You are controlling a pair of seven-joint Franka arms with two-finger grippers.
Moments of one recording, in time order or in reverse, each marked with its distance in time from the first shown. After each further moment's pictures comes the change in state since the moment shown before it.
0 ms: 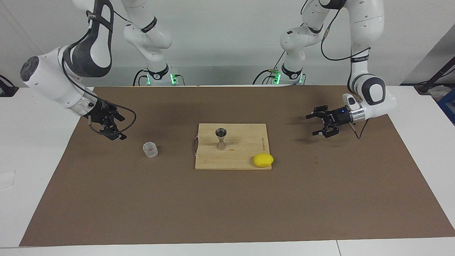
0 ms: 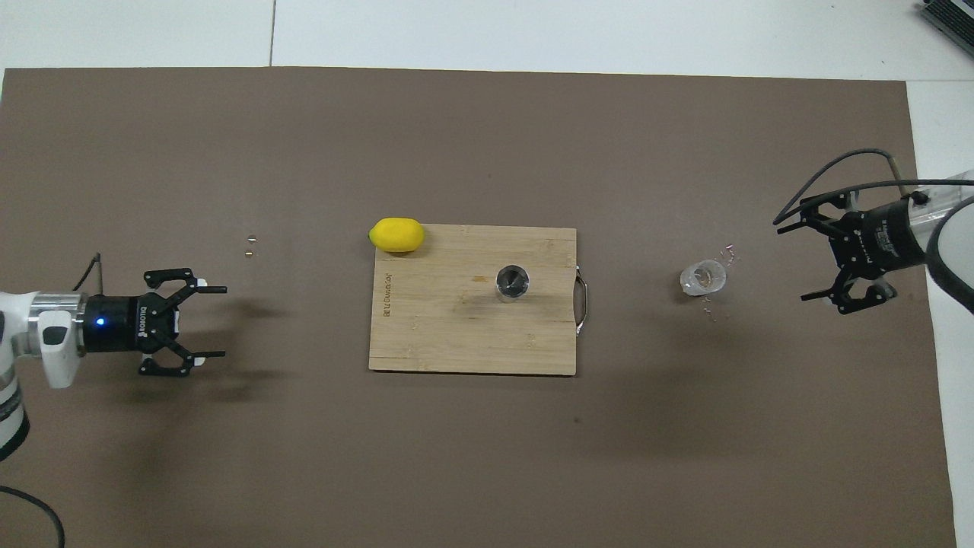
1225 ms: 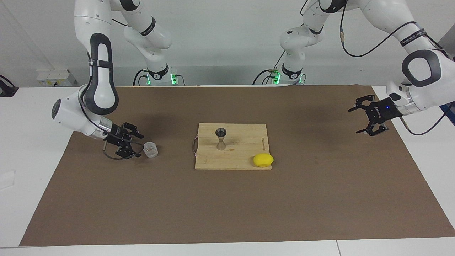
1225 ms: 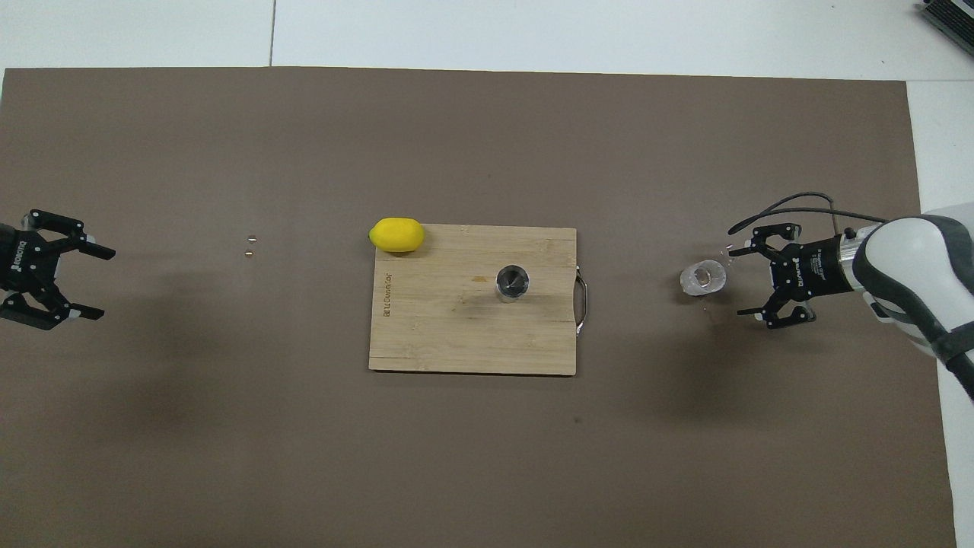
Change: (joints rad) left arm -0.092 0.035 -0.027 0.606 0.631 -0.179 -0.840; right arm -0.017 0.146 0.000 -0.185 0.284 0.235 -0.065
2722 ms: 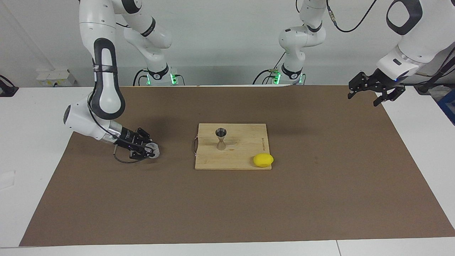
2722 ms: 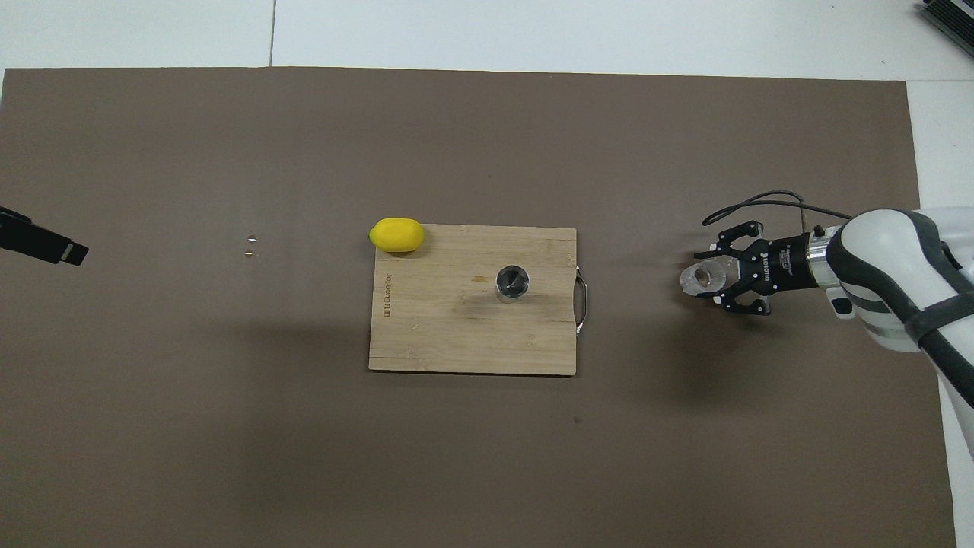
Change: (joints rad) left arm -0.178 -0.167 -0.018 0.107 0.272 -0.010 -1.252; right arm 0.046 0.018 0.017 0.004 0.121 0.017 -0.015
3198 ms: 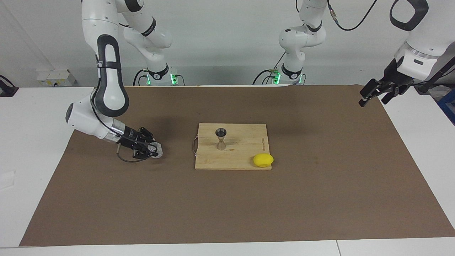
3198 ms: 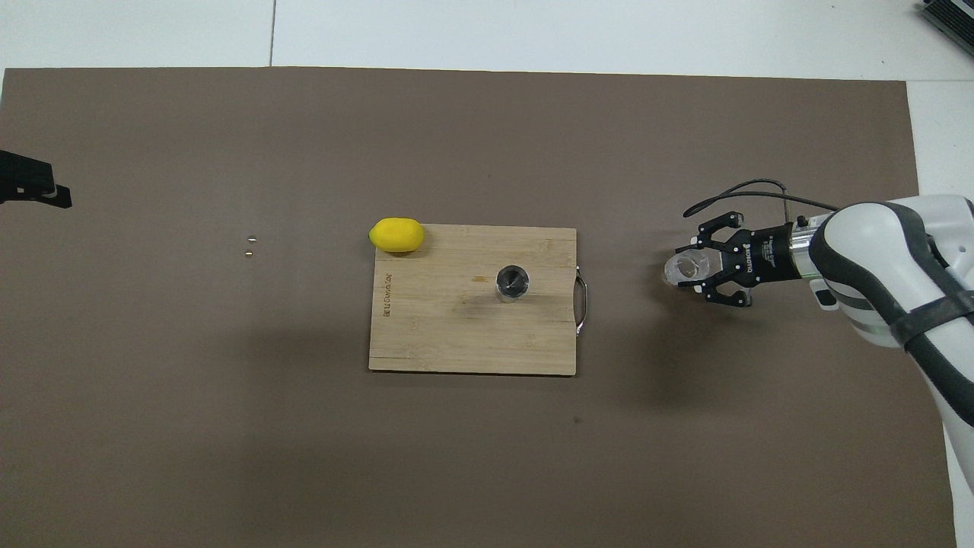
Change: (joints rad) left arm 0.004 -0.006 0.022 -0.020 0.003 0.153 -0.506; right arm 0.062 -0.038 0.002 0.018 0.002 0.000 0.043
